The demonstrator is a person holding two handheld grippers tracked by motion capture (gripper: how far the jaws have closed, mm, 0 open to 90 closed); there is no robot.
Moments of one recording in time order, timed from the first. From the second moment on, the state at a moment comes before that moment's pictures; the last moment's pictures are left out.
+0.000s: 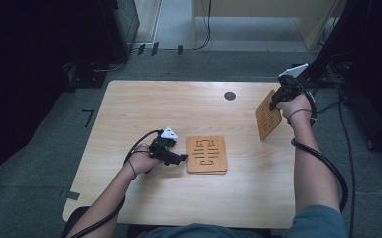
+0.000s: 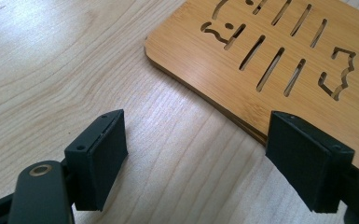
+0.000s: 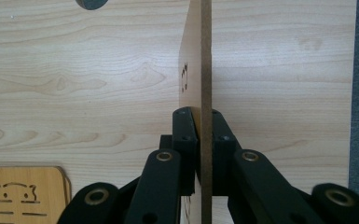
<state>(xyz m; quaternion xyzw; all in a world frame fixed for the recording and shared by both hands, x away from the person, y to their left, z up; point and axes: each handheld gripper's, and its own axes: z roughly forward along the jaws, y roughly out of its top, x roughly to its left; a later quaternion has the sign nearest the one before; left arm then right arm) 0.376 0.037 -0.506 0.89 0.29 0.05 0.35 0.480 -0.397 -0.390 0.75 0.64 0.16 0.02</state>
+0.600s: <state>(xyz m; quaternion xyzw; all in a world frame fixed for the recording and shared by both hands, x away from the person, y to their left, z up) 0.379 0.039 -0.506 0.89 0.29 0.05 0.35 0.472 -0.401 -0.396 0.74 0.66 0.14 0.04</state>
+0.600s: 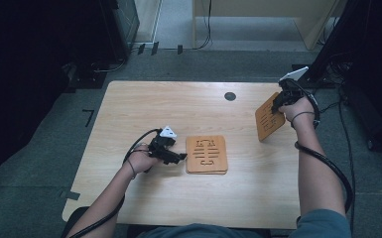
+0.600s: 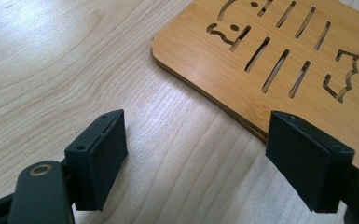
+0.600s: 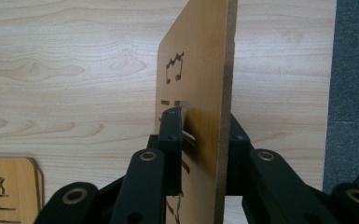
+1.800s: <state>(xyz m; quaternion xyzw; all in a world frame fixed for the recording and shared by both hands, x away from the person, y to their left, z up) 0.380 0.041 -0.506 0.89 0.29 0.06 0.35 0.465 -0.417 -0.427 0.75 0.64 0.17 0.02</state>
